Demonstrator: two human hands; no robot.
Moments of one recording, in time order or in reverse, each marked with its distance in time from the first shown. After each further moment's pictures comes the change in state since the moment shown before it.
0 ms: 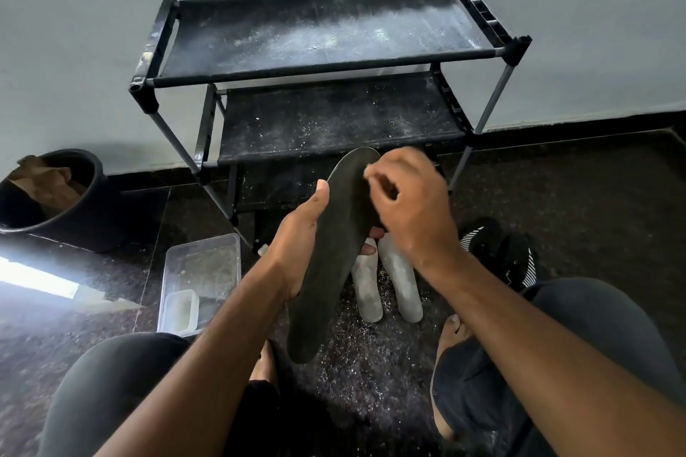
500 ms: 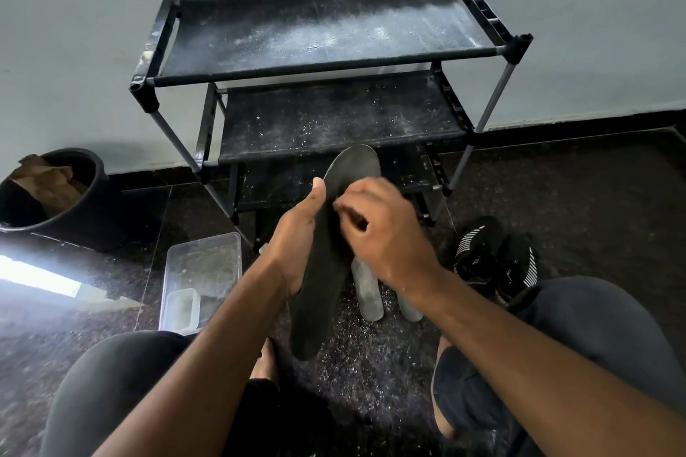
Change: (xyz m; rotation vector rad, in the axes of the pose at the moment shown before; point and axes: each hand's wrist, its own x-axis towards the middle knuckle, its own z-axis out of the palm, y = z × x) left_hand 0.004 -0.002 -0.005 -0.054 0.024 -0.032; right_hand -0.023 -0.021 0.016 0.087 -0.188 -0.033
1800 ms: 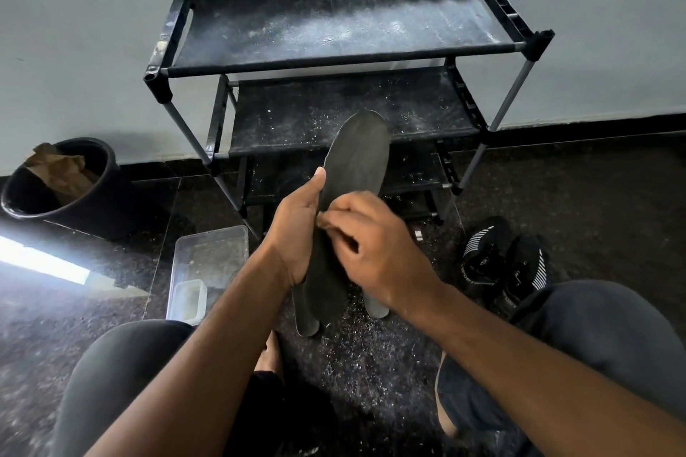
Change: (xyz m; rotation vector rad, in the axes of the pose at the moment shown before) left_hand 0.010 0.007 -0.017 -0.152 0.021 0.014; right_hand -0.011 -0.022 0.009 0.089 -0.100 -0.096
